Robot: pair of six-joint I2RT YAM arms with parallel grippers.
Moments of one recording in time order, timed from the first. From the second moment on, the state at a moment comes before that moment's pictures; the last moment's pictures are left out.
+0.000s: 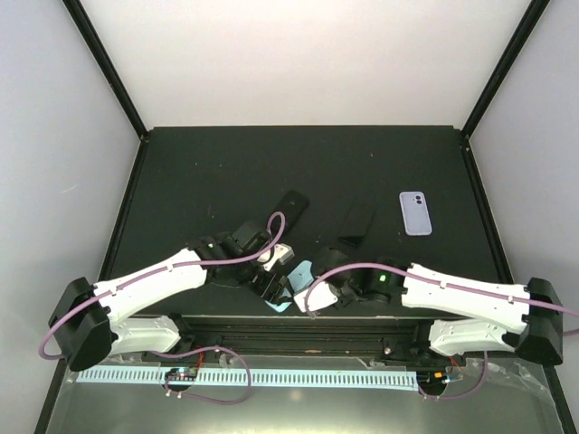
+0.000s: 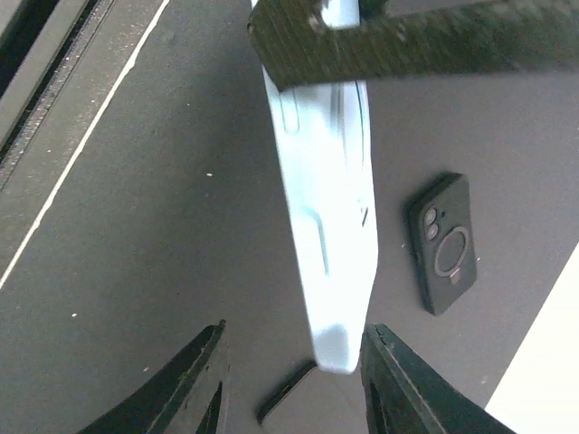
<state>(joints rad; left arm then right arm) -0.84 1.19 0.78 -0.67 0.50 -0.37 1.20 1.14 0.91 -0.78 0.20 -1.07</state>
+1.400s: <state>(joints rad) -0.76 0.70 0.36 0.18 0.40 -0.49 0.67 0.94 0.98 -0.86 -0.33 -0.60</state>
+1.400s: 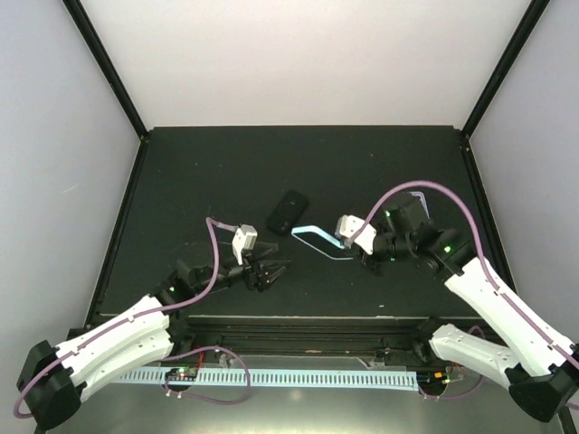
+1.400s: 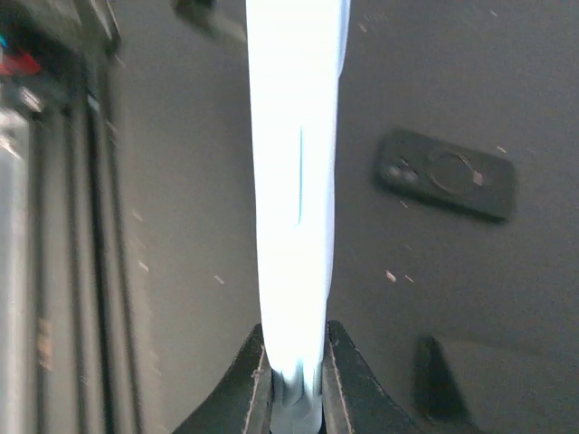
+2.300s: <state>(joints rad) -0.77 0.94 0.38 0.74 0.61 -0.61 0.52 1.18 1.06 -0.91 -1.09 -0.36</state>
